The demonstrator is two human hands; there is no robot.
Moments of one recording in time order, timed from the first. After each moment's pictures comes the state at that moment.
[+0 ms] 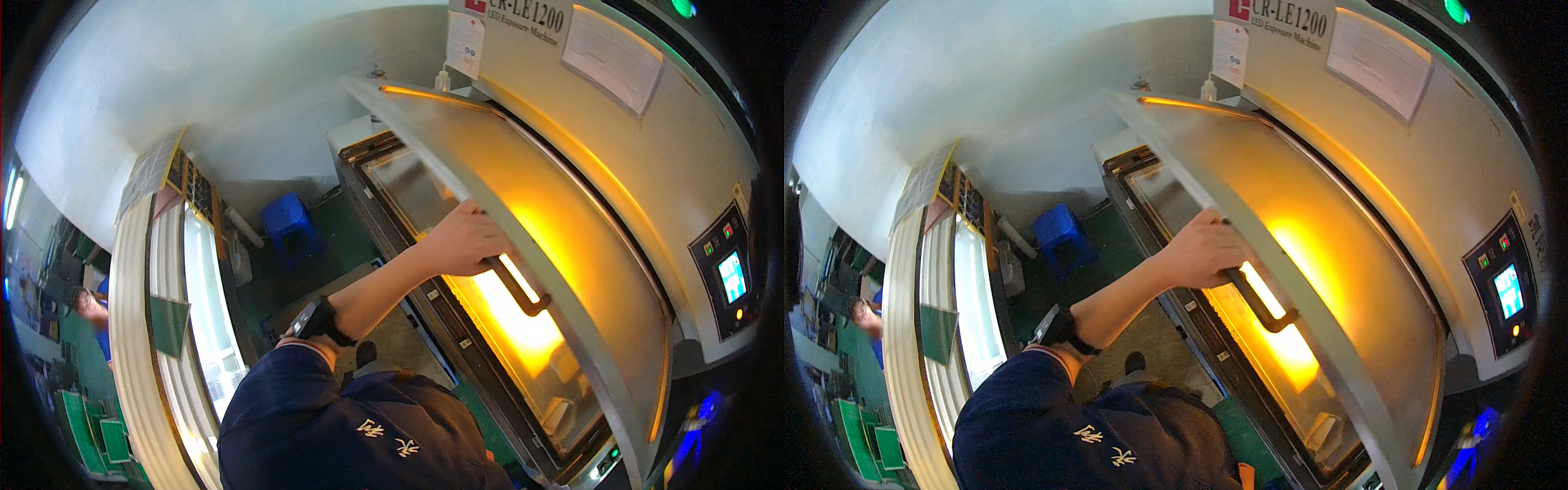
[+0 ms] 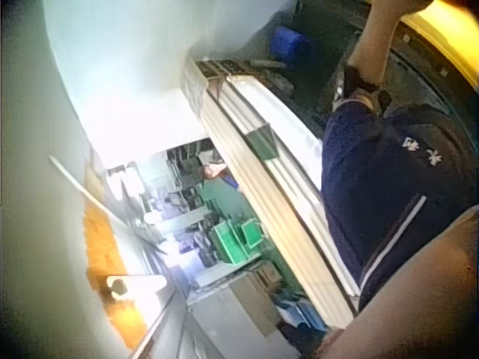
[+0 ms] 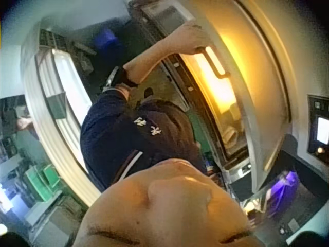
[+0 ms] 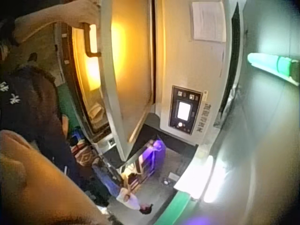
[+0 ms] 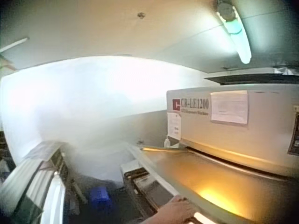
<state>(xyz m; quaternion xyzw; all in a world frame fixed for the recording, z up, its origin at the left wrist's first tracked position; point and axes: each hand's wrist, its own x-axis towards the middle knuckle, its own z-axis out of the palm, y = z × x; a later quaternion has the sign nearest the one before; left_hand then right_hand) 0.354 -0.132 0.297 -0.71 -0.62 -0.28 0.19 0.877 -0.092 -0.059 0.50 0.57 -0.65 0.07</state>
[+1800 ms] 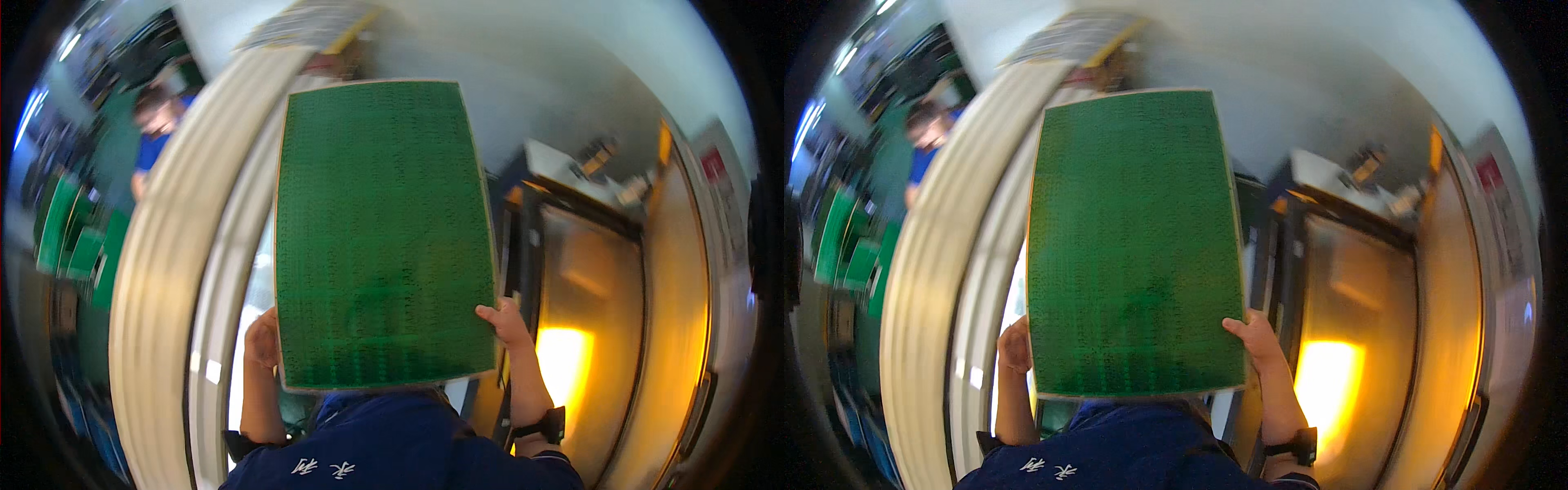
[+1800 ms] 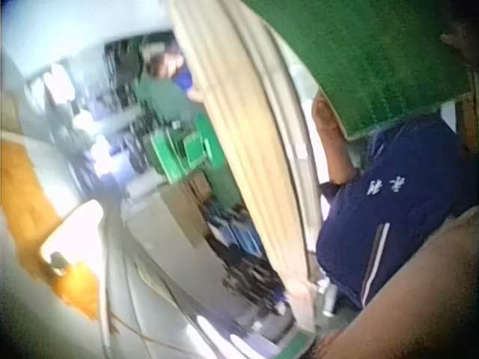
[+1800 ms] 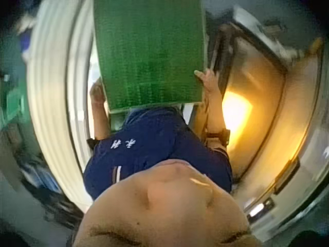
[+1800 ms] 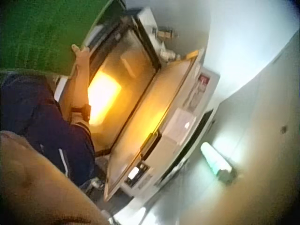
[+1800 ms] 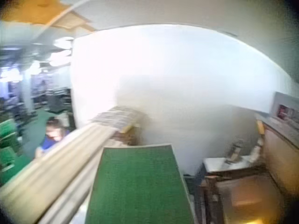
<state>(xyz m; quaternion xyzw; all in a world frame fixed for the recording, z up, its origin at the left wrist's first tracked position) 0.476 -0.676 0.140 0.17 -0.28 -0.94 0.01 0.278 -0.254 0.154 0.00 0.67 -0.68 0.30</state>
